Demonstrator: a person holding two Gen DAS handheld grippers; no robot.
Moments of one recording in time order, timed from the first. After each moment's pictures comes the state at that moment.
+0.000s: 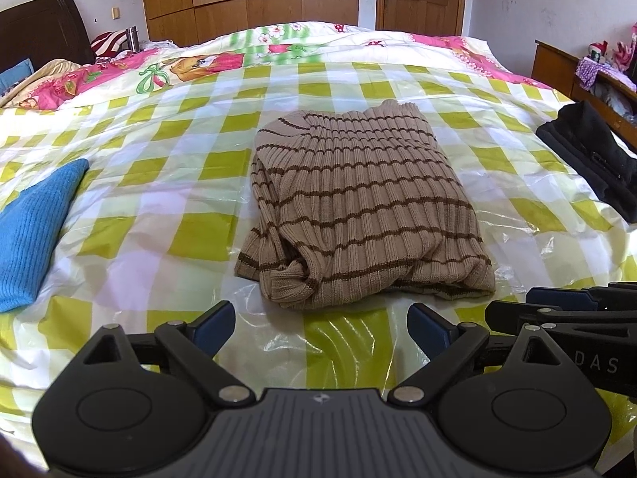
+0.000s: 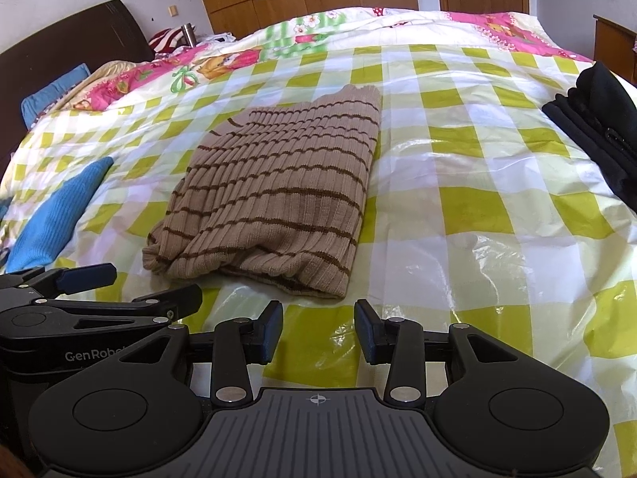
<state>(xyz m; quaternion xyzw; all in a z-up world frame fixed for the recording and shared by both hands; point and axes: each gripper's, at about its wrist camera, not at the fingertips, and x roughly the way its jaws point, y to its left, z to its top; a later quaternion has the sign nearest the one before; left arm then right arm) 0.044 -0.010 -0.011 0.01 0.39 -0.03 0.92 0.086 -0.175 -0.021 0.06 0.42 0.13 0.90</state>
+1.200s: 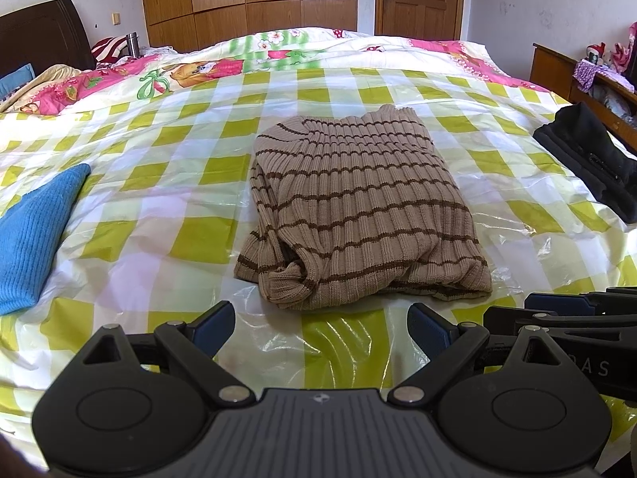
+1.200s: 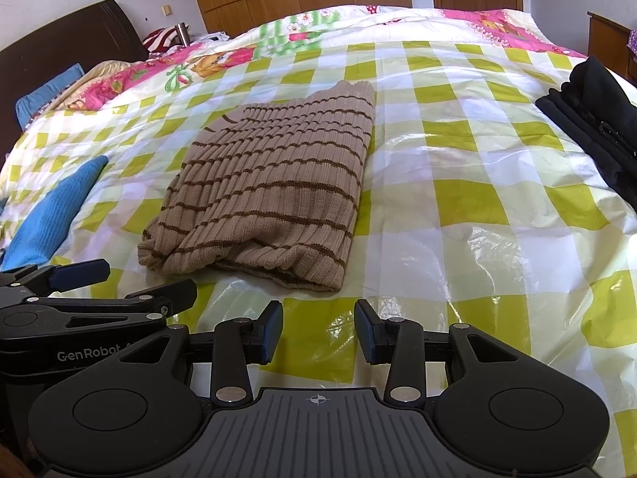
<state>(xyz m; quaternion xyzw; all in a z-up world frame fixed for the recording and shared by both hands) 0.039 -0.010 -0.009 0.01 0.39 -0.03 0.92 0.084 -0.174 -0.023 0.06 0.42 0.12 0.90</state>
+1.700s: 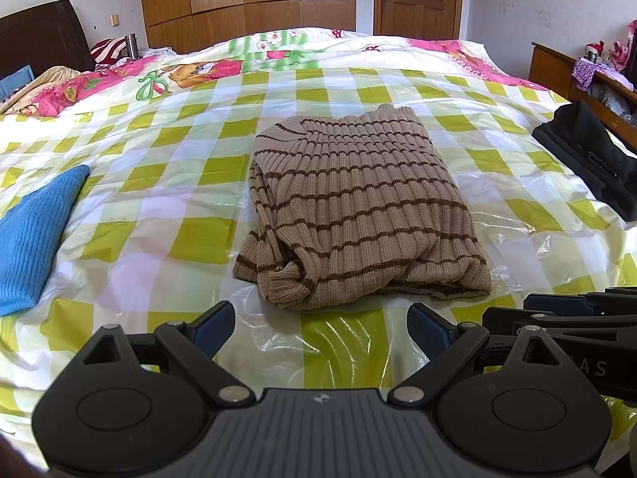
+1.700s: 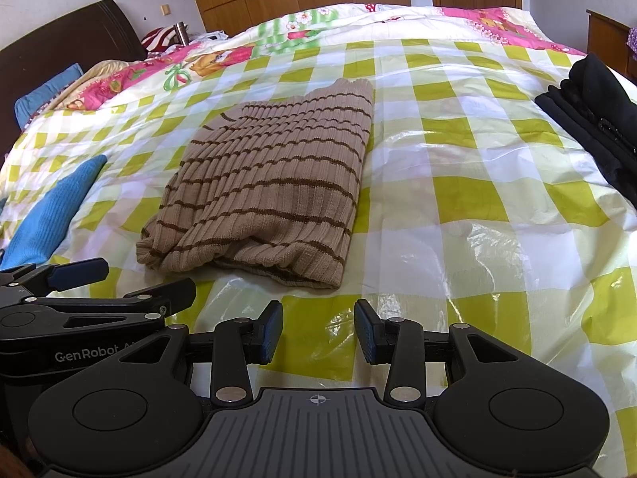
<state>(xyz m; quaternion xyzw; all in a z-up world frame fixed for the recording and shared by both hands) 0.039 -0.011 -0.010 0.01 0.39 -0.03 0.92 0.084 -0.174 -0.023 0.06 0.42 0.12 0.90</state>
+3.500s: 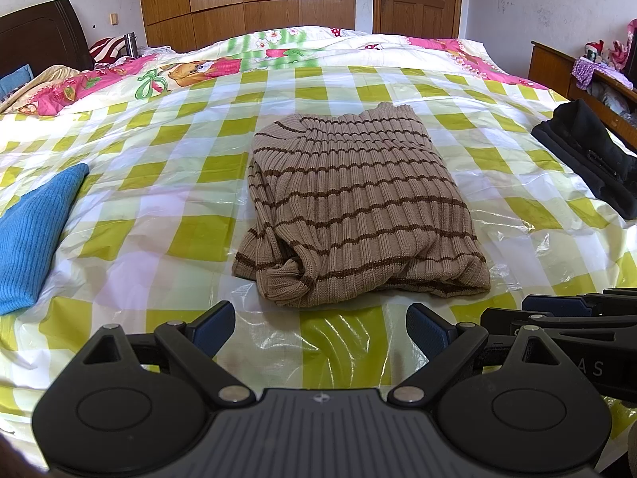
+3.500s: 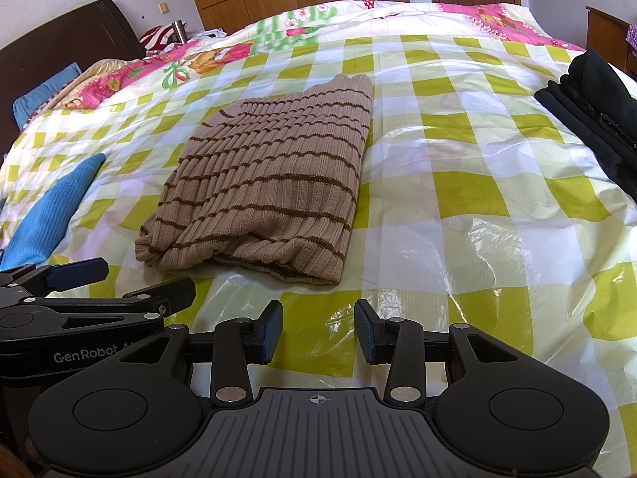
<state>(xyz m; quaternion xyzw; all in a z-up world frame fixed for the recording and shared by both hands) 0.039 -0.011 -0.010 0.01 0.39 -0.03 0.92 0.084 -0.175 -0.026 0.06 0.43 0.12 0.90</state>
